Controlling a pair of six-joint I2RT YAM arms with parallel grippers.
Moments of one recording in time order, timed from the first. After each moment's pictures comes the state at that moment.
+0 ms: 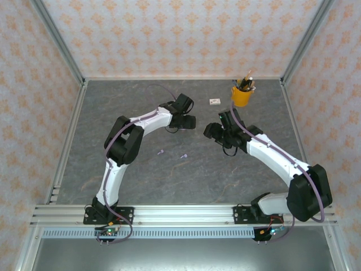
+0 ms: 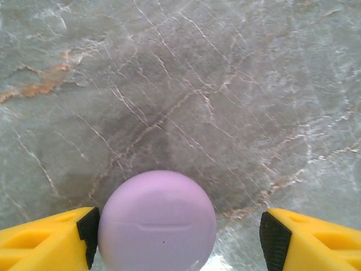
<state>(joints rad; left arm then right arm) -0.55 2.20 1.67 -0.55 -0.03 -0.52 0.48 1.32 0.94 -0.54 -0.08 0.87</state>
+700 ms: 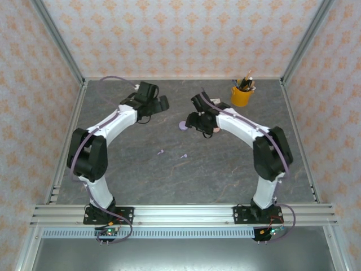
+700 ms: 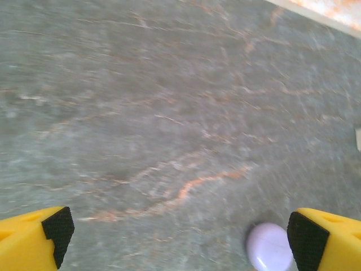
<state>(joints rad) -0.30 1.77 1.37 -0.45 -0.13 -0.62 0.58 1.87 1.47 -0.72 -0.02 0.80</state>
